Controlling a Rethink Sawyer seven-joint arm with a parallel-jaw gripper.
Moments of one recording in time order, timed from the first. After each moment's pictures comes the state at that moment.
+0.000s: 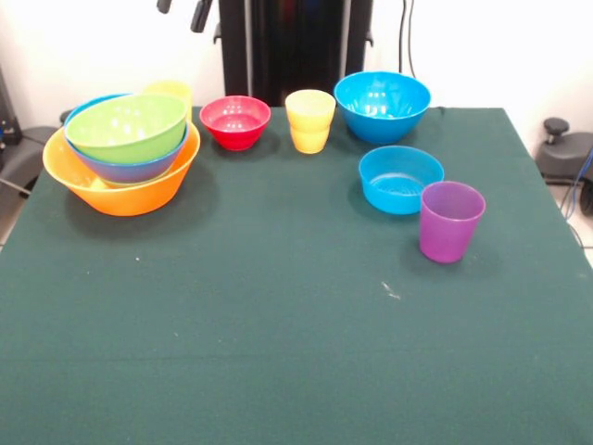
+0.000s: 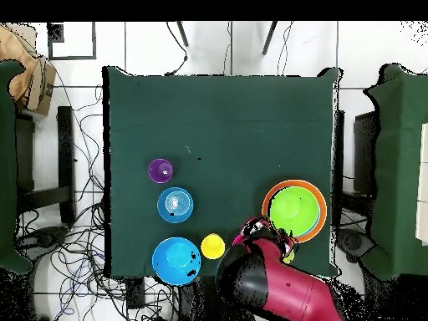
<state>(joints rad) -0.23 -0.99 -0.36 2.07 -0.24 0.19 2.11</state>
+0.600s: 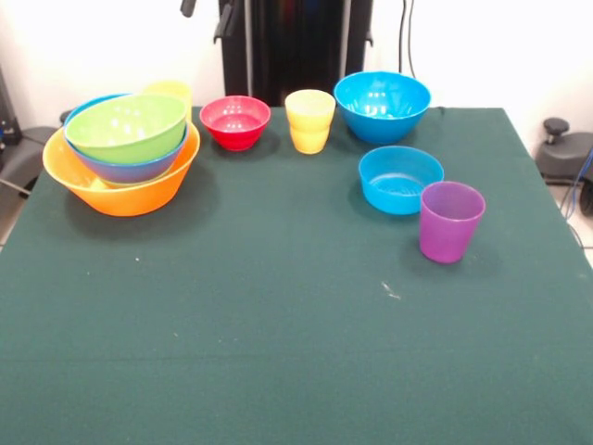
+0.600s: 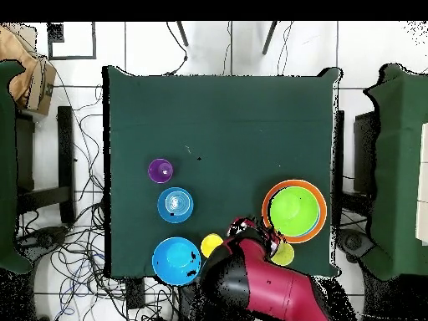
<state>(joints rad) -0.16 -0.99 -0.35 2.07 -0.28 0.19 2.11</state>
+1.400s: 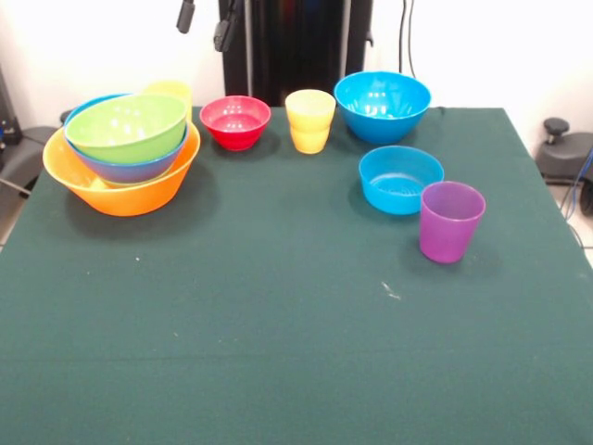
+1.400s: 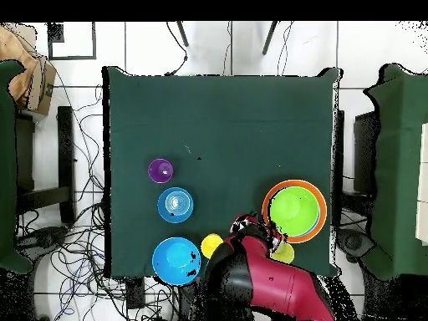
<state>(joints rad) -0.20 -0.95 -0.33 2.07 -0.29 0.10 2.11</state>
